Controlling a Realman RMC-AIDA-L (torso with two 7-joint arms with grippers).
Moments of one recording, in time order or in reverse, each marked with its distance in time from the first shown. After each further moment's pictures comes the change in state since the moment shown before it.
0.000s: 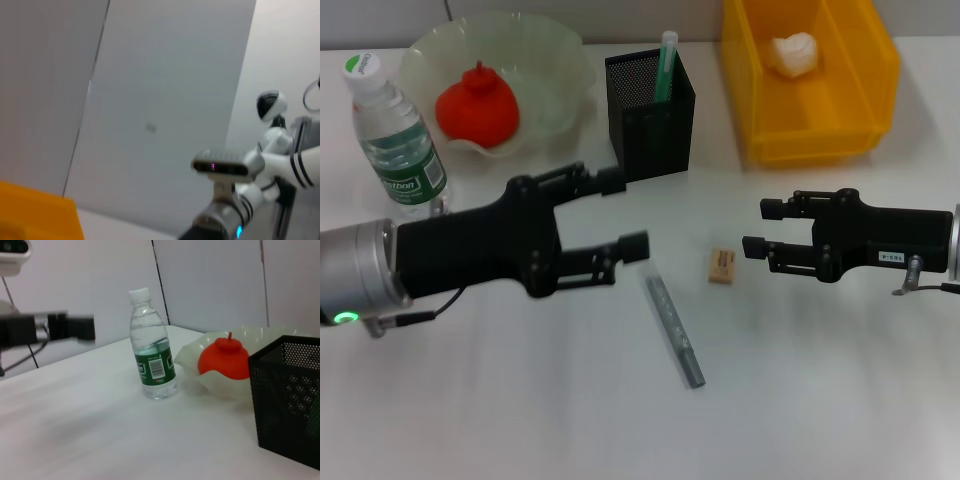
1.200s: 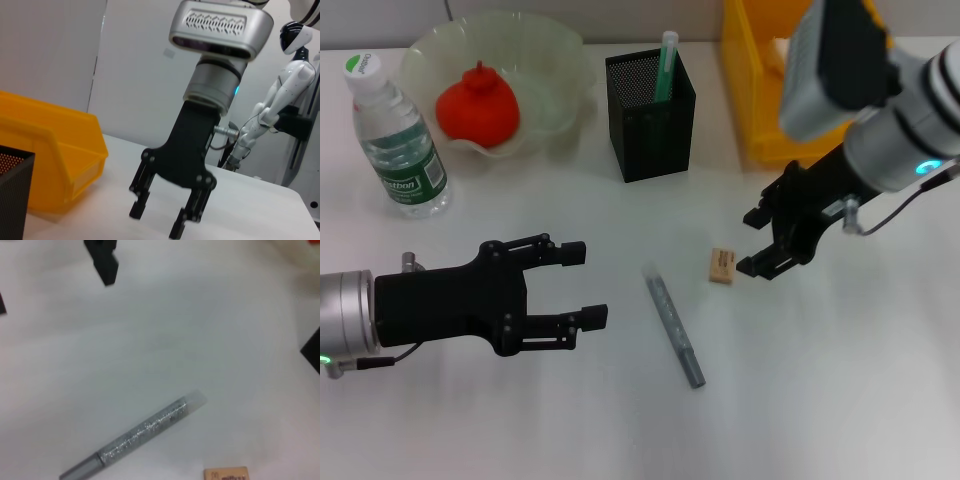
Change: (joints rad) left arm 0.045 -0.015 -0.267 0.003 0.422 -0.026 -0.025; right arm 0.208 0.013 -0.691 -0.580 -0.460 -0.026 0.799
